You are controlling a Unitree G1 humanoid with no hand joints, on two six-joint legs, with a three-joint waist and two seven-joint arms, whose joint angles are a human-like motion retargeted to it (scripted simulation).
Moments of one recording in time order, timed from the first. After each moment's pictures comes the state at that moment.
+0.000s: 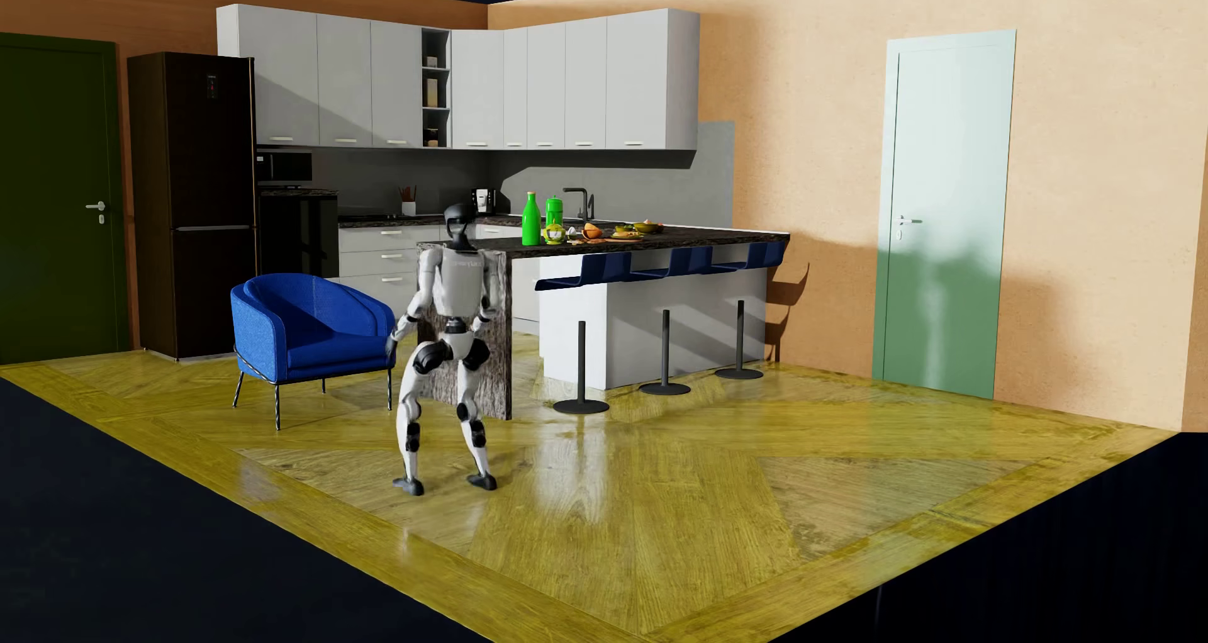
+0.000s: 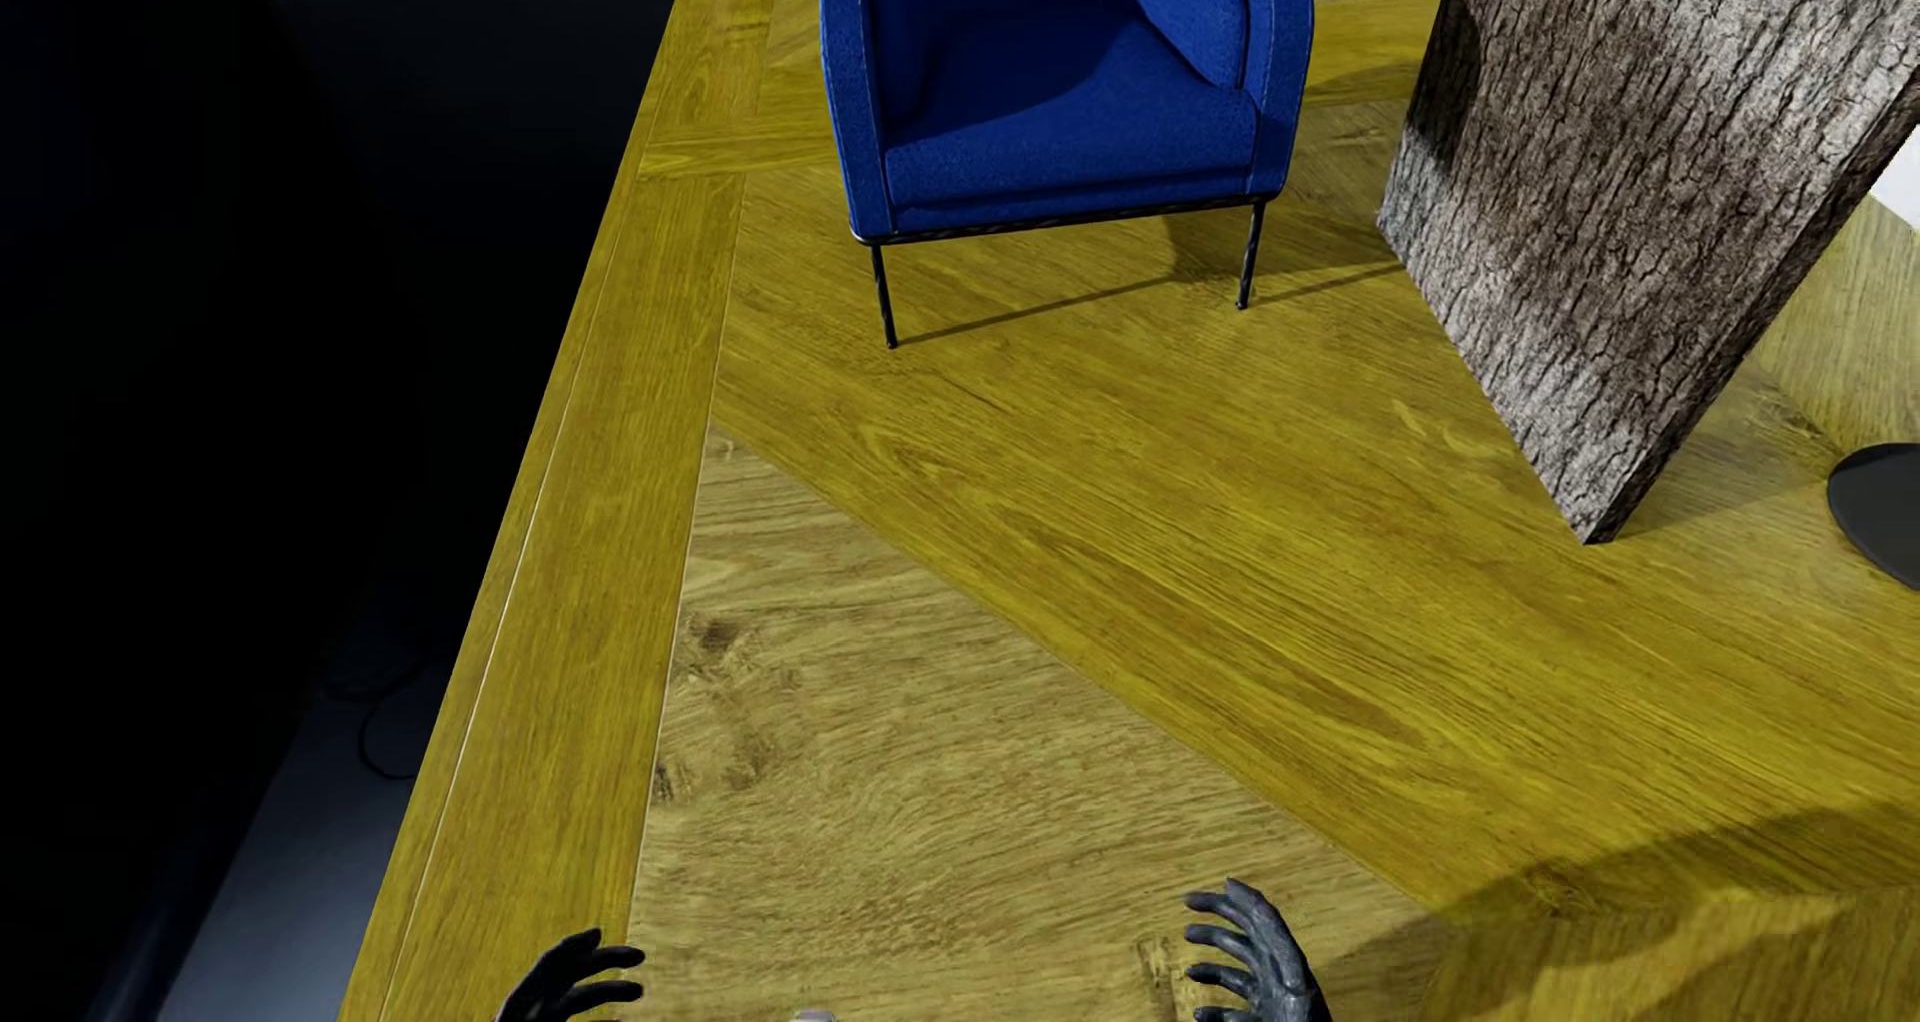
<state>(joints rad) -0.52 -0.33 0.04 0.11 -0.04 0.10 -0.01 -0.02 0.03 0.76 0.79 0.21 0.17 -0.28 -0.45 0.21 -0.14 -0.10 0.03 -0.03 0.07 0.64 0.59 0.00 0.07 -0.02 0.00 -0.10 -0.04</state>
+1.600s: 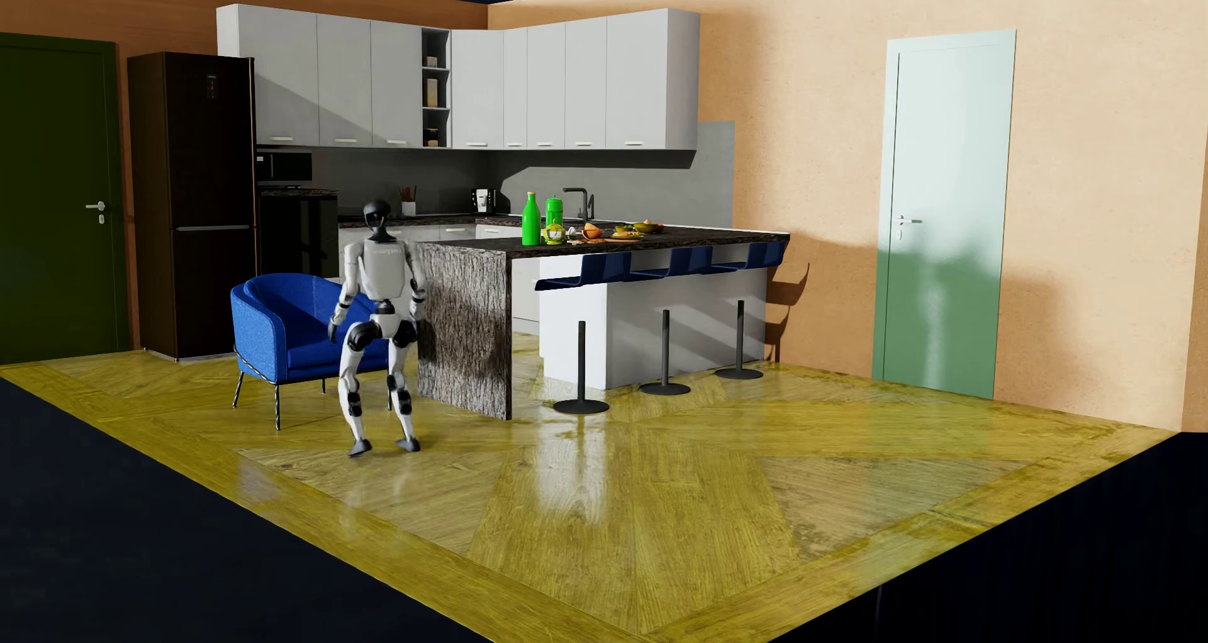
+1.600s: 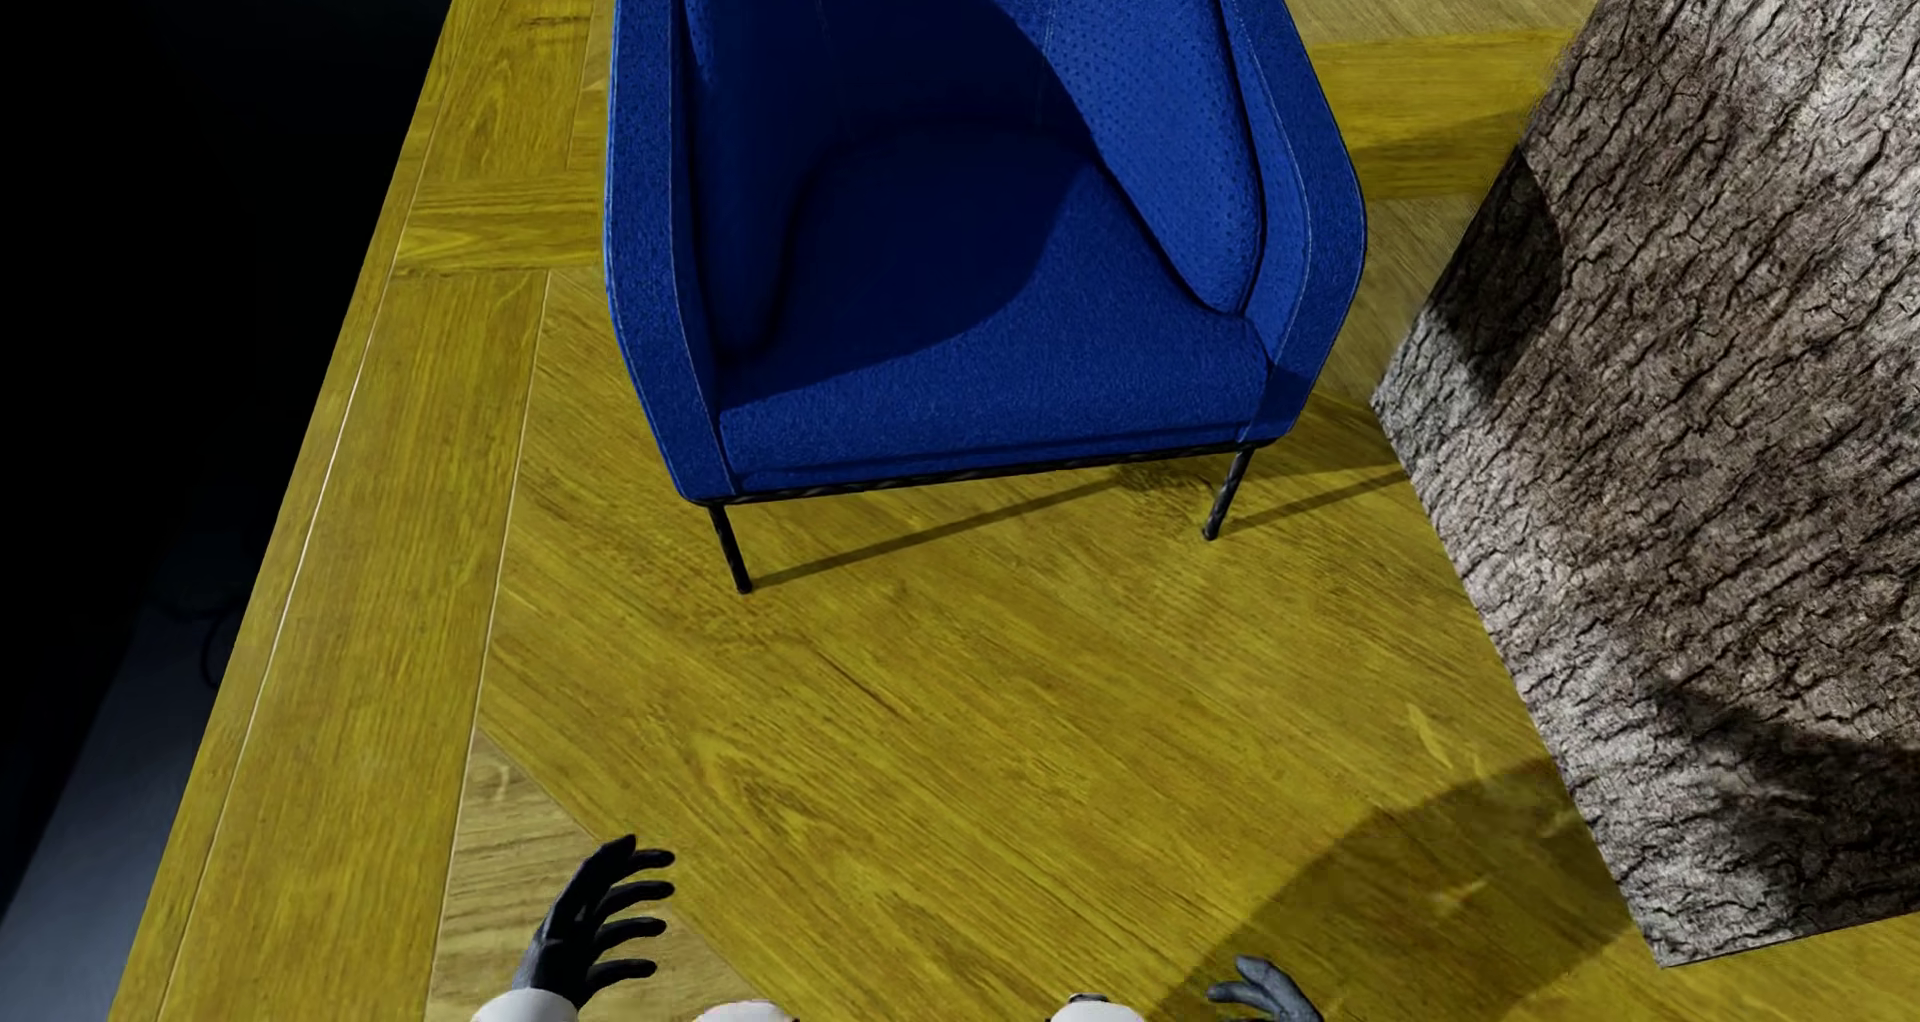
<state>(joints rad) -0.52 -0.49 -0.03 0.03 -0.08 -0.03 -0.04 -0.01 0.08 1.13 0.87 0.10 0.17 -0.30 -0.42 0.16 -0.20 -0.09 0.04 -0.07 0.09 0.63 0.67 -0.01 -0.03 0.01 0.12 0.06 0.03</state>
